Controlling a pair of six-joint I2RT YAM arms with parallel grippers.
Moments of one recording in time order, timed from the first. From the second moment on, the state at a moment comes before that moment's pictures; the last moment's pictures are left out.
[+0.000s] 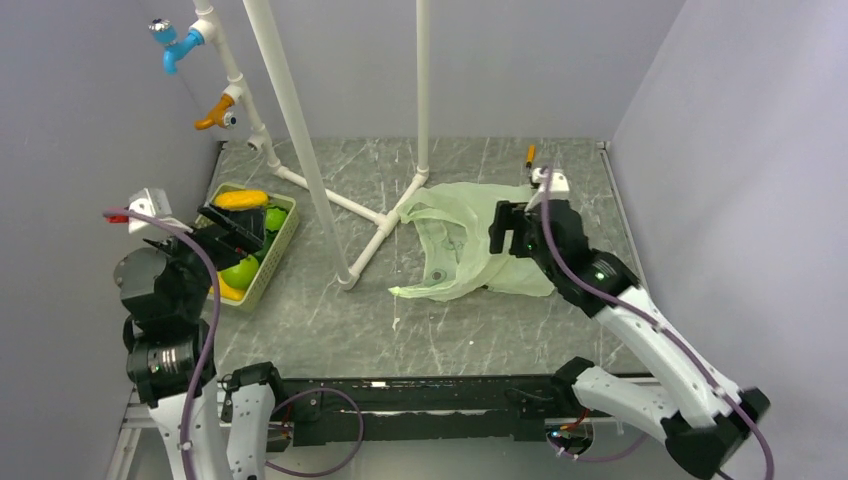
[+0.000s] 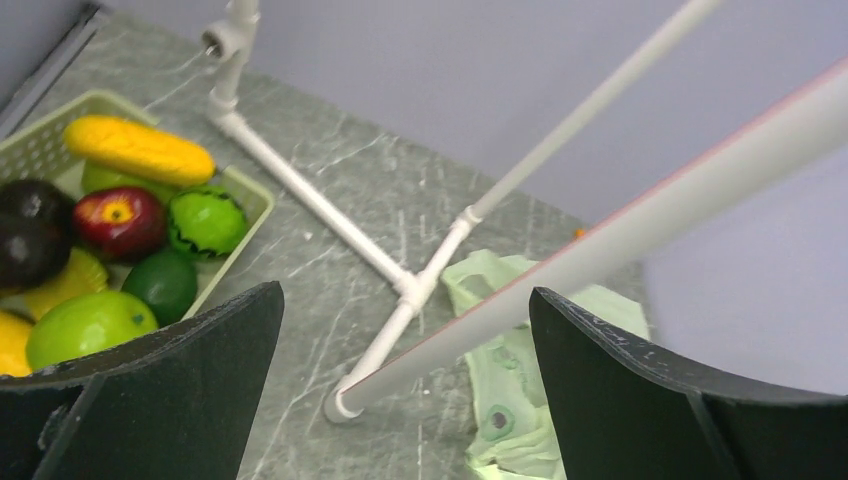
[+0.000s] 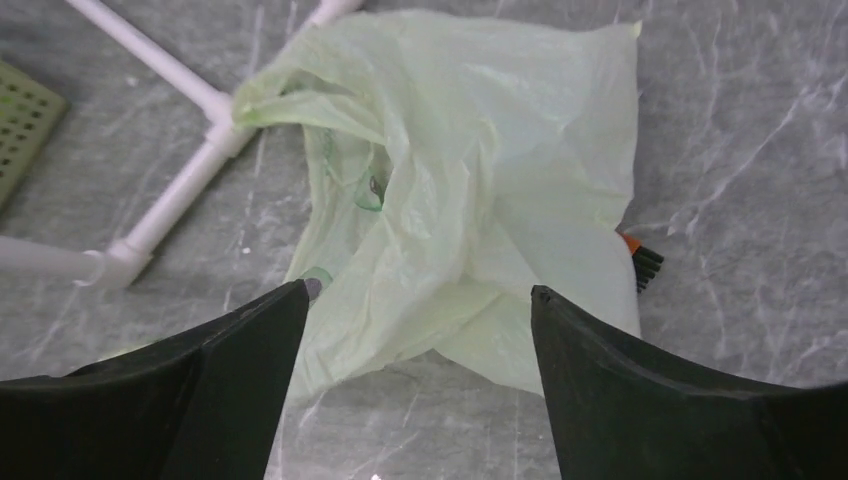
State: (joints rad) left arm 0.26 0.55 1.08 -0.62 0.28 -0.54; right arm 0.60 0.97 1.01 -0.56 0.36 0.35
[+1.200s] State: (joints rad) left arm 0.26 0.29 1.36 -0.65 0.18 -0.55; right arm 0.60 0.29 1.25 -0.65 0.35 0.20
